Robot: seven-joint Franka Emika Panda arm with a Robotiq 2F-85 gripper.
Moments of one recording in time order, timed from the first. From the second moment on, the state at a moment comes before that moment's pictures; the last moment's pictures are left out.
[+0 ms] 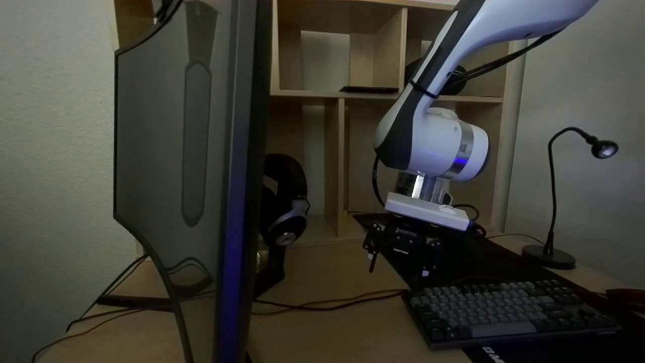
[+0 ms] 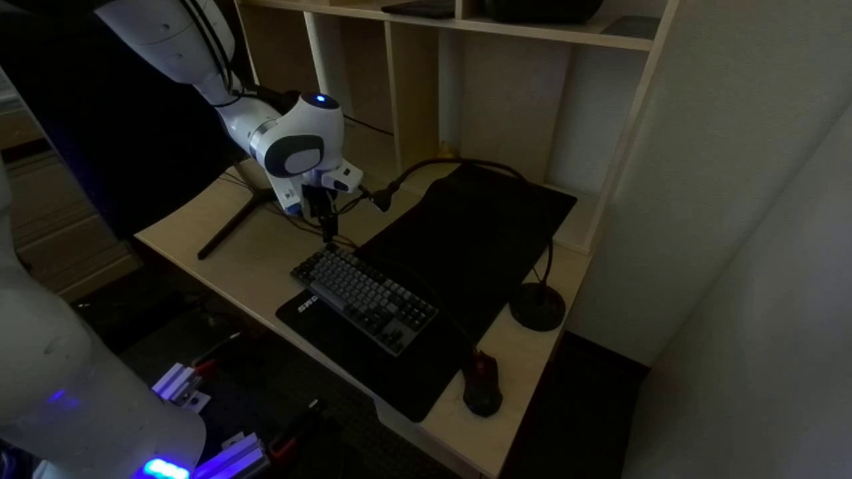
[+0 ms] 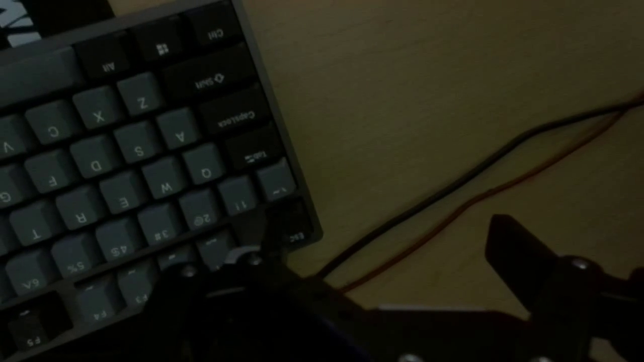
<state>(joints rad) 0.14 0.33 0.15 -2.32 0.42 2.64 0.26</state>
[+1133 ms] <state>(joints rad) 0.14 0.33 0.14 -2.32 0.36 2.64 0.36</state>
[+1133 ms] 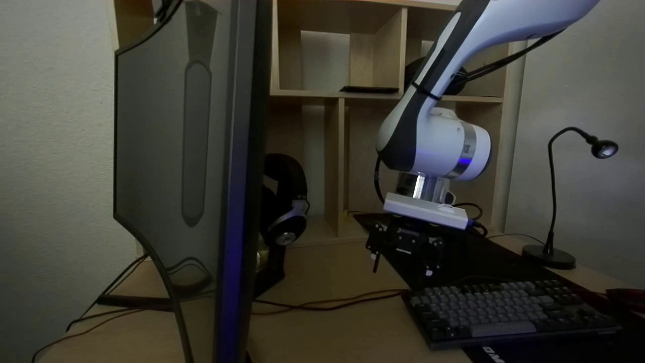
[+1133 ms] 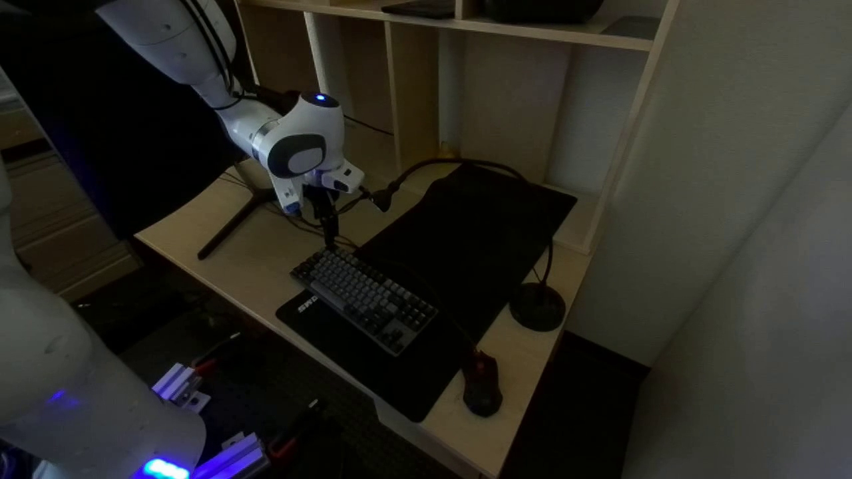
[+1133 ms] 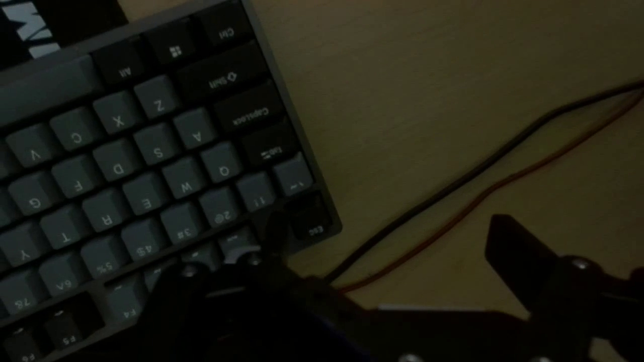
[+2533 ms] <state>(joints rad) 0.16 0.41 0.16 -2.32 0.38 2.82 0.38</state>
